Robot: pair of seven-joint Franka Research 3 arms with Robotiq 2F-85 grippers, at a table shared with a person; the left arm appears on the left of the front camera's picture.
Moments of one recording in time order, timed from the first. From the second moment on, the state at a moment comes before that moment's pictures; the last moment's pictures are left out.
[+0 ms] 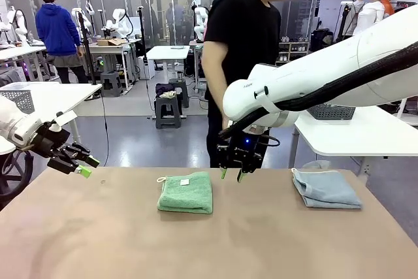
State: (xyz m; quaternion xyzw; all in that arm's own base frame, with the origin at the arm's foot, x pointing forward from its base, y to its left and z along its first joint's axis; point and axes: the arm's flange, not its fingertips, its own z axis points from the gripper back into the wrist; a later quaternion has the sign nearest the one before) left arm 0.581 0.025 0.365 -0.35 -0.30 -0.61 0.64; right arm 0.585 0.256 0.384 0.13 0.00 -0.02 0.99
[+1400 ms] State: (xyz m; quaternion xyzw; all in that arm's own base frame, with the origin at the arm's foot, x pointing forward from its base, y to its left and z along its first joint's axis) left arm 0.581 0.025 0.365 -0.35 -0.30 -0.61 0.64; right arm 0.598 0.316 0.315 0.20 -0.03 -0.04 0.98
